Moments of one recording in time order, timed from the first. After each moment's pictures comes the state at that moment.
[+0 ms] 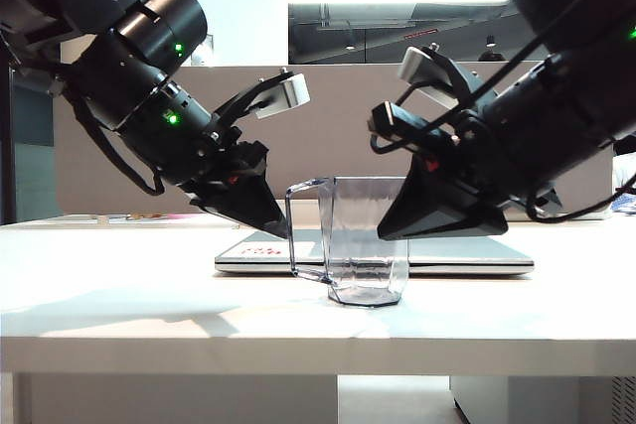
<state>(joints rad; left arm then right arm) -0.51 1.67 0.91 0.04 0.38 0.36 0.62 1.43 0.50 0.40 -0.11 0.28</state>
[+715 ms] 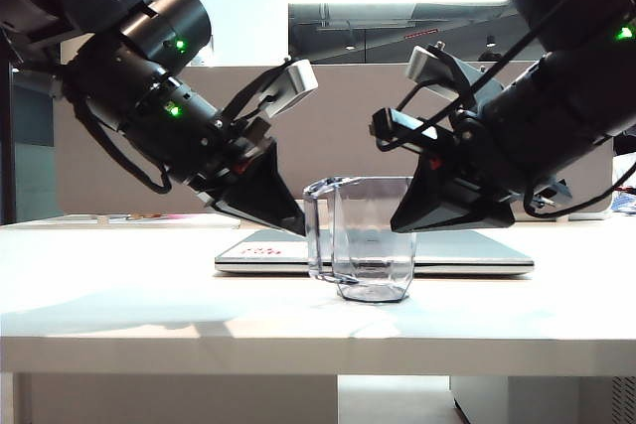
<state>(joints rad) -0.53 1.67 0.91 0.01 0.53 0.32 0.61 1.43 0.51 0.41 -0.02 0.28</state>
